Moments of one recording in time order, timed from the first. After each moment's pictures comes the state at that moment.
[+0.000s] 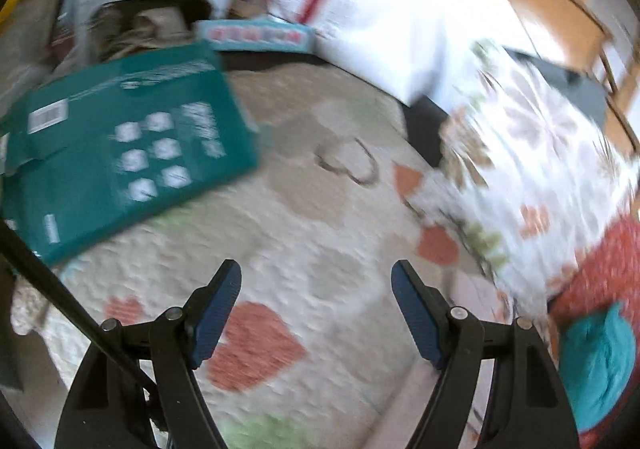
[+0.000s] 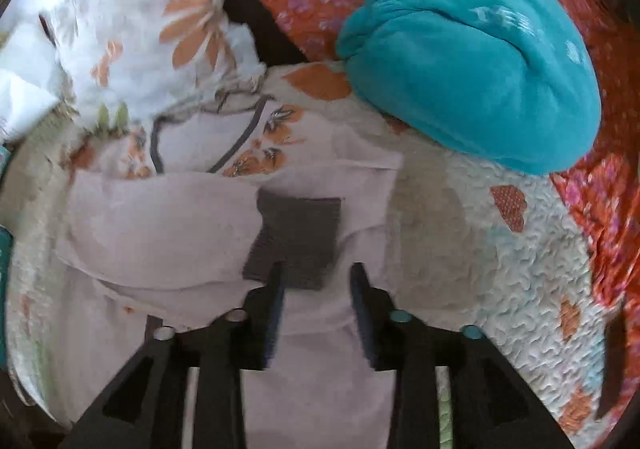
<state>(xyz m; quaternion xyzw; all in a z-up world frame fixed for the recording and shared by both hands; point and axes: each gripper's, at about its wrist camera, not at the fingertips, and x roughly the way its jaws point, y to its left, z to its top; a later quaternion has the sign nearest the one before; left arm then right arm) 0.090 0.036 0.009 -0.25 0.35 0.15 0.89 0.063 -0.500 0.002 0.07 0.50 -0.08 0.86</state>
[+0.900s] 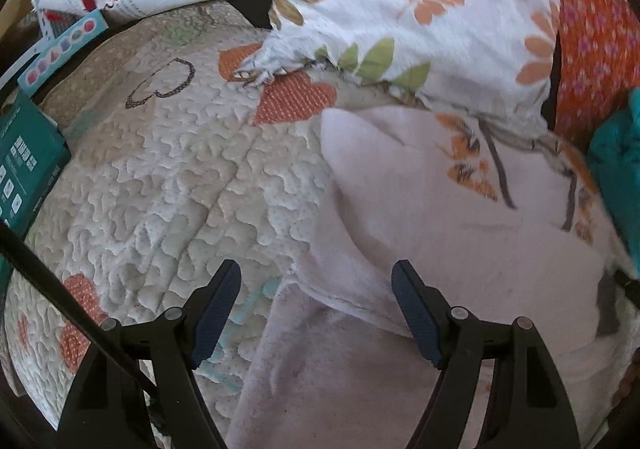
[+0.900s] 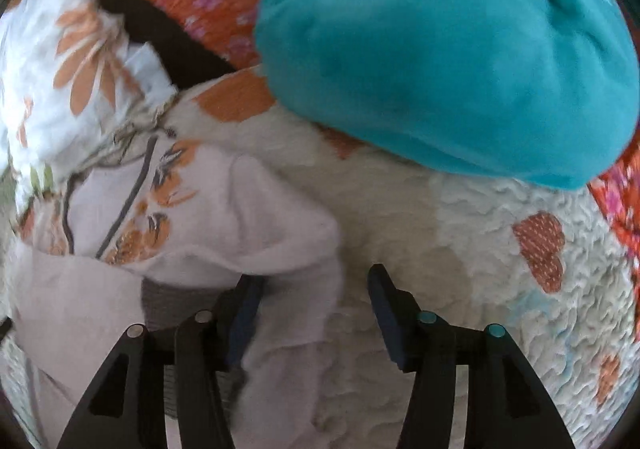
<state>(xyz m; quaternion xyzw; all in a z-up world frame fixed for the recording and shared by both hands) 0.170 -0.159 -0.076 -0.03 0.47 0.04 0.88 0.141 -0.585 -0.077 0.13 0.48 -0.11 0.86</state>
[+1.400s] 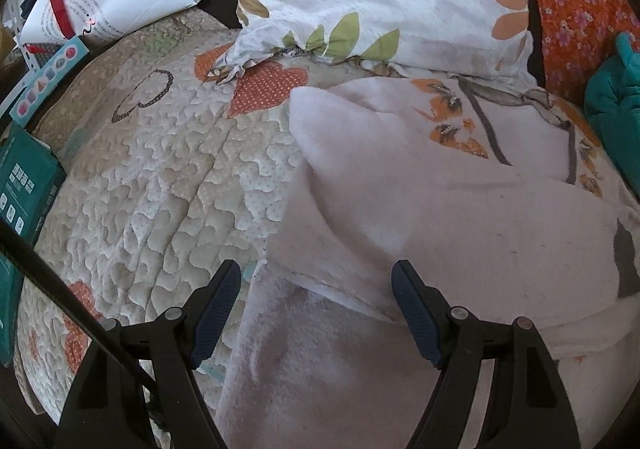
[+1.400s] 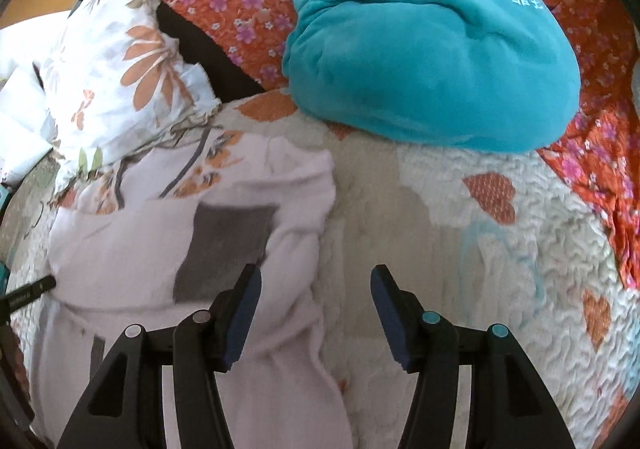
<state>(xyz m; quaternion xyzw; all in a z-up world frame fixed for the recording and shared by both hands) 0.161 -0.181 -0.085 0.02 0.48 0.02 0.88 0.046 -0.558 -0.050 0.11 0.42 -0.09 0.90</state>
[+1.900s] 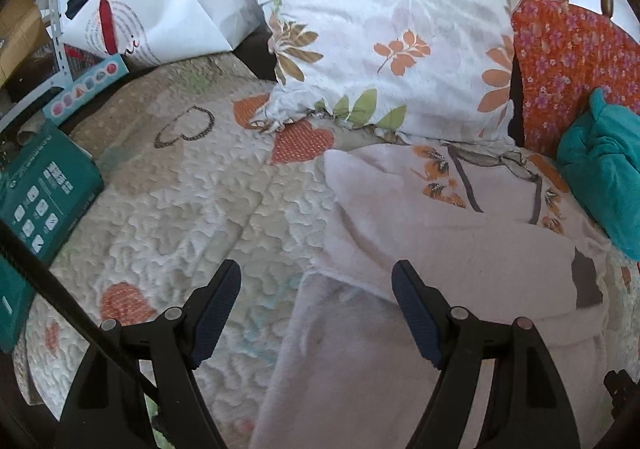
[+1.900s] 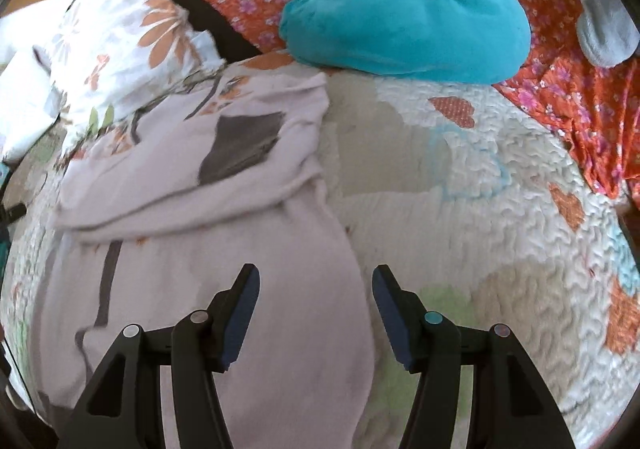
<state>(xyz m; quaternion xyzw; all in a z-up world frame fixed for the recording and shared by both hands) 0.107 -0.147 -0.032 -0.01 0.39 0.02 0.92 -0.049 -0.513 -0.054 0.11 0.45 -0.12 0.88</state>
